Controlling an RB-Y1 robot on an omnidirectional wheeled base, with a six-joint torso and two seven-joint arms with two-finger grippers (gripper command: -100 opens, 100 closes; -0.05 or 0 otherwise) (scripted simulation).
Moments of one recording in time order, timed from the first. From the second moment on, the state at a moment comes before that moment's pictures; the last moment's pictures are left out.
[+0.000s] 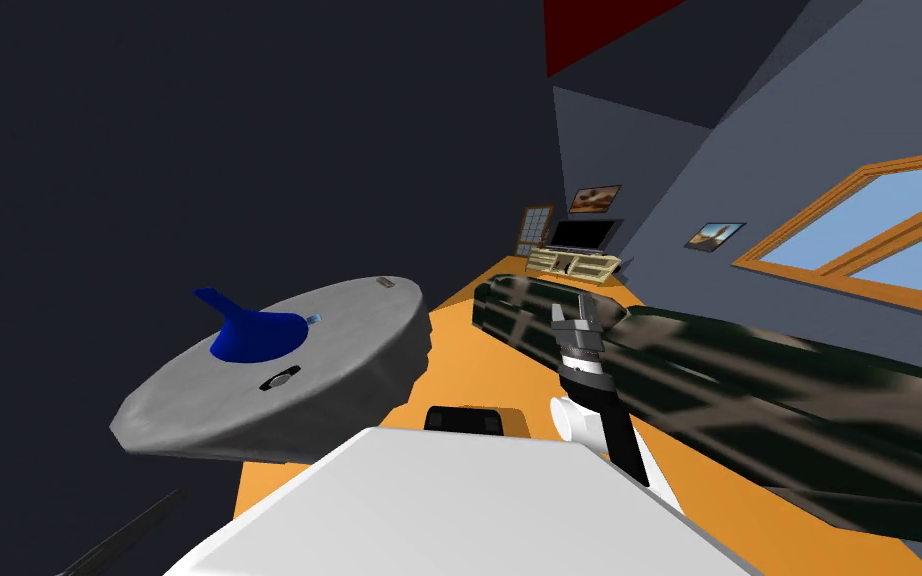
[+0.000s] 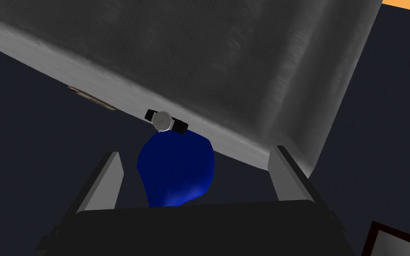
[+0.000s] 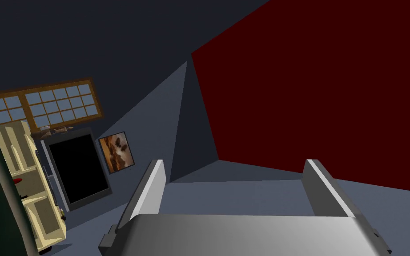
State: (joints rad) left arm 1.83 0.60 0.46 -2.13 0.29 -0.46 -0.24; right arm 0.51 -0.04 -0.02 -2.30 -0.03 -0.42 -0.02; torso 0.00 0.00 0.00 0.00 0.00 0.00
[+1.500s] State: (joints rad) left arm 2.23 0.91 0.54 -2.10 0.46 -0.27 -0.25; right arm 0.51 -0.04 -0.02 -2.30 -0.03 -0.42 -0.02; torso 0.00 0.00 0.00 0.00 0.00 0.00
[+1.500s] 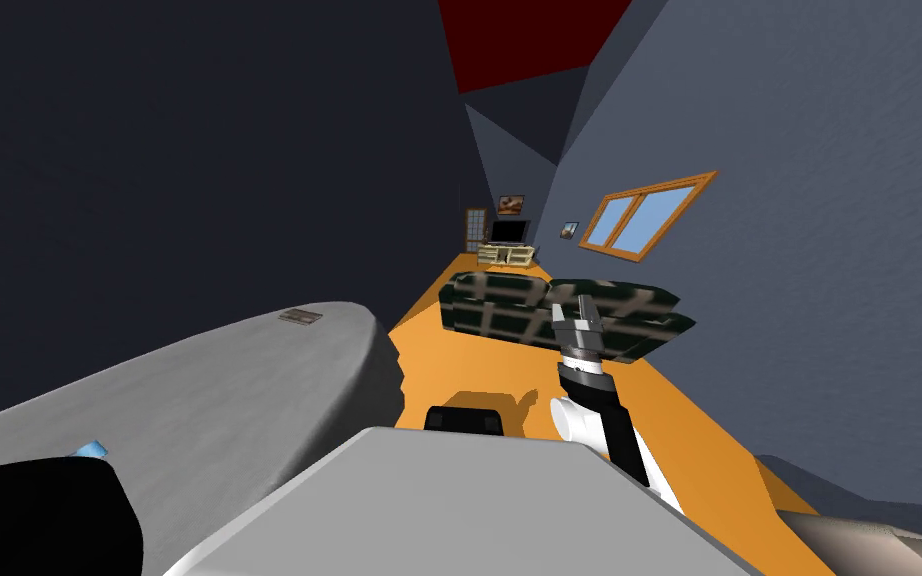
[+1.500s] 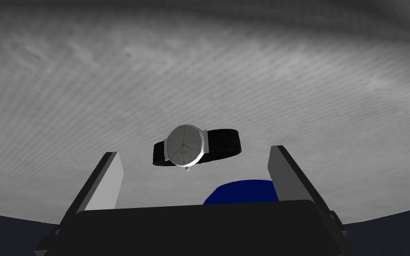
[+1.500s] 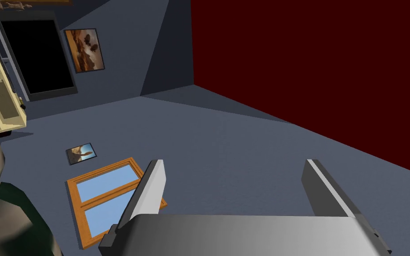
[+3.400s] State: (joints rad) left arm 2.16 0.96 0.50 -2.02 0.49 -0.20 -0.18; right arm 0.51 -0.04 -0.02 -2.30 -0.03 -0.42 -0.02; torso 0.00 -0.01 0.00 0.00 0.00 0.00
